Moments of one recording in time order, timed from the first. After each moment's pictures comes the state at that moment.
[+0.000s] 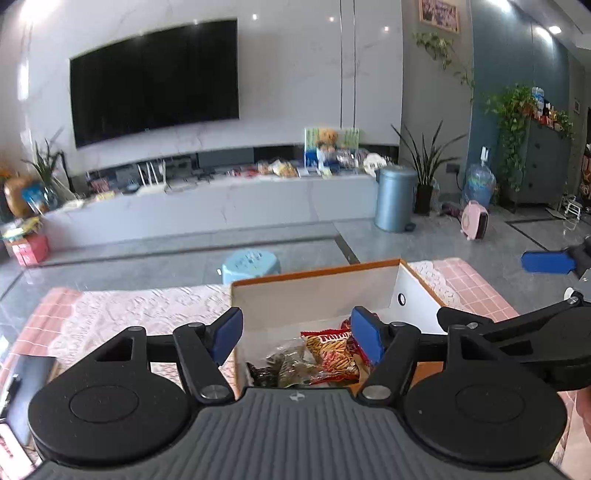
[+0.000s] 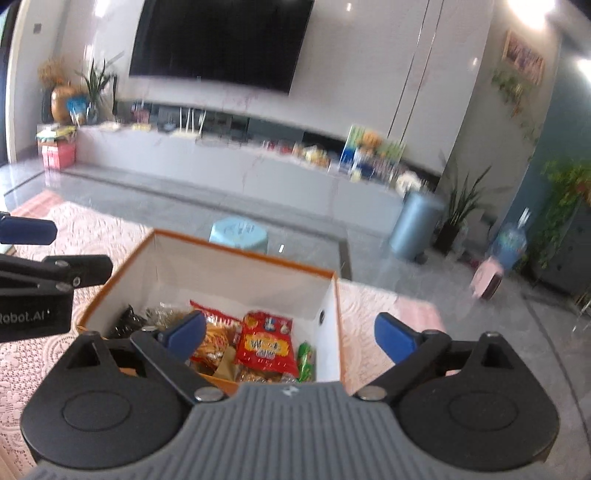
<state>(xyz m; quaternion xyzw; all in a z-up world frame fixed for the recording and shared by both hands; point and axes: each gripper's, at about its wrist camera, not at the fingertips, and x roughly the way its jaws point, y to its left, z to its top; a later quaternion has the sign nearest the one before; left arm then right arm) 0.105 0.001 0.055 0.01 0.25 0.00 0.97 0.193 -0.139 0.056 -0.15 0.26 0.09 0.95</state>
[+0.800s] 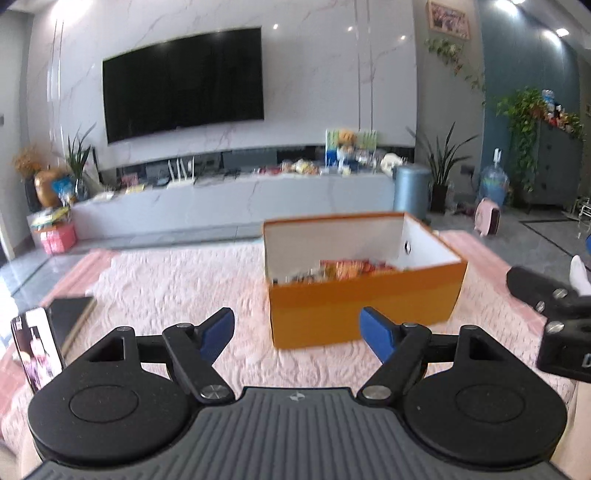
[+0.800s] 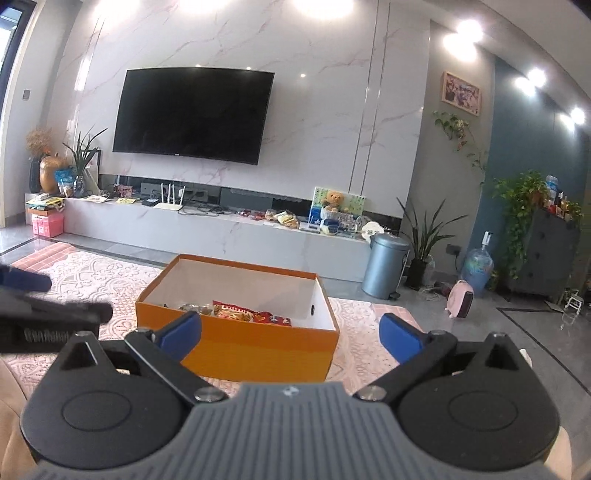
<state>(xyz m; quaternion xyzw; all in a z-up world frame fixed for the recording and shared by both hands) 0.017 -0.008 -0.009 0.01 0.25 0.04 0.97 0.005 -0.158 0.018 -0.09 0.15 0.06 0.98</state>
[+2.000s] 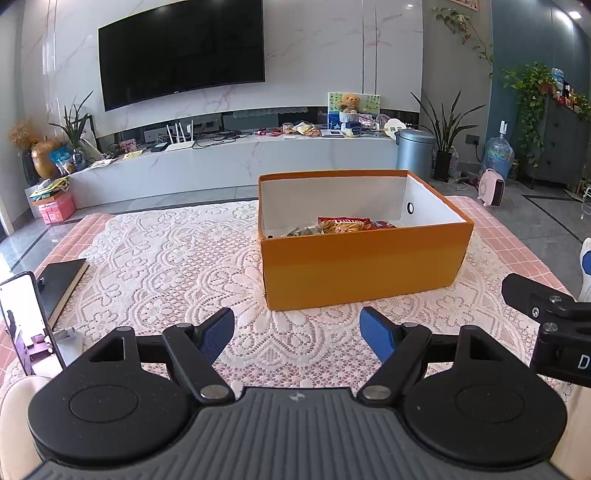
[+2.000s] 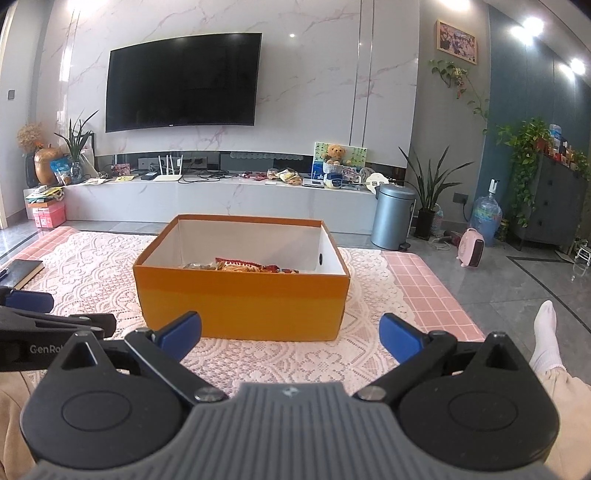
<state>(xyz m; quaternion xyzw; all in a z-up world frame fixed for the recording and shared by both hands) 0.009 -0.008 -0.026 0.00 0.30 0.04 0.95 0.024 -0.167 -0.011 -0.05 0.22 0.06 0.97</state>
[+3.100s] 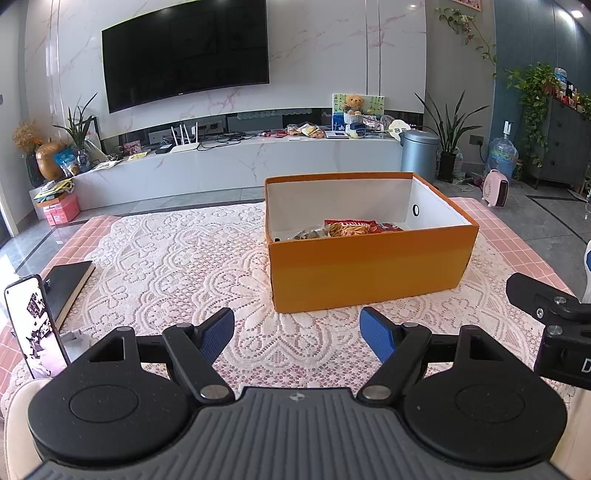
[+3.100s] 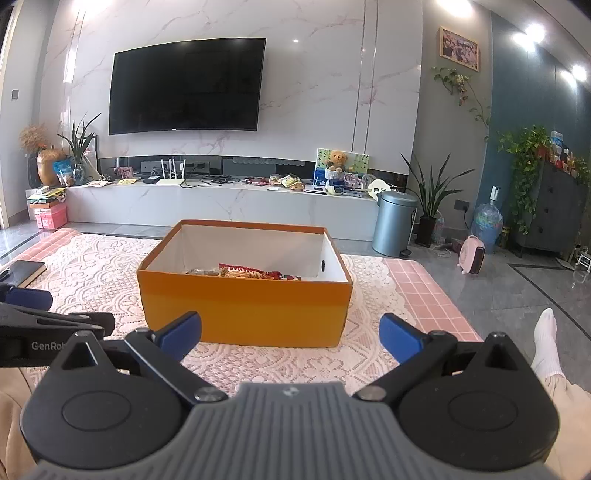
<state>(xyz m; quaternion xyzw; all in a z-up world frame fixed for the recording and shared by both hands) 0.010 -0.002 -0.024 0.01 0.30 0.05 0.95 0.020 -0.166 -0.007 -0.05 0.22 0.06 0.97</state>
